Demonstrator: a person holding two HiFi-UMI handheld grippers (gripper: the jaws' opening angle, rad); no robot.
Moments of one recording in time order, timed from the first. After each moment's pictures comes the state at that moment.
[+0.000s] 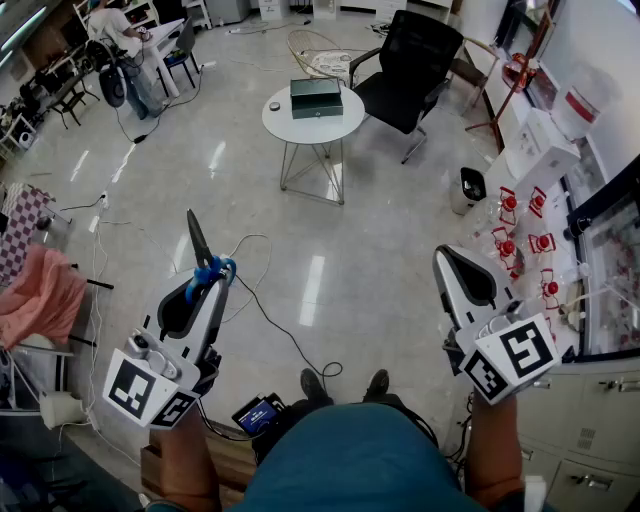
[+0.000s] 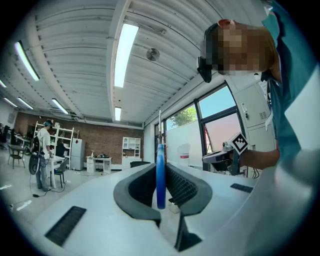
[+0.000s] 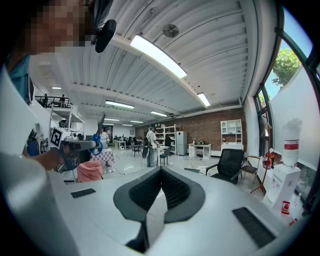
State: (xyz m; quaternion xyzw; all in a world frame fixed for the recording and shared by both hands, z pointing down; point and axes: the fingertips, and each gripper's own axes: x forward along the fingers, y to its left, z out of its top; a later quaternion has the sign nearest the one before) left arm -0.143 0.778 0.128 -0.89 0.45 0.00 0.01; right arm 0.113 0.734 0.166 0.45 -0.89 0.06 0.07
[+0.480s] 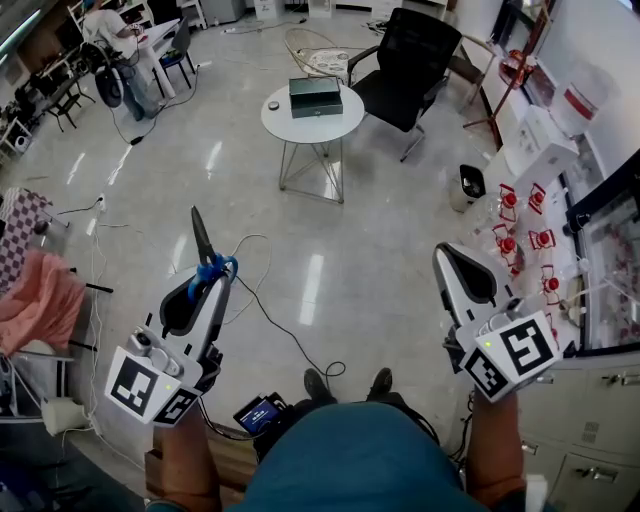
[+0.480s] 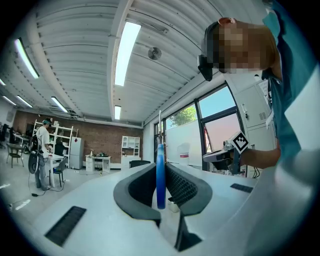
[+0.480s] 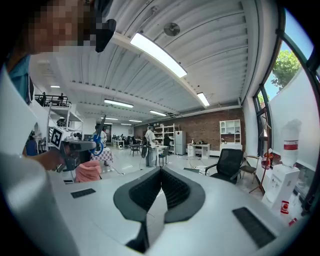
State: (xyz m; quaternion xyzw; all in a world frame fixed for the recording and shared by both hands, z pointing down) left arm -0.171 0.764 0.143 -0.89 0.45 0.00 0.00; right arm 0.085 0.726 0.176 0.45 -0.89 0.06 0.07
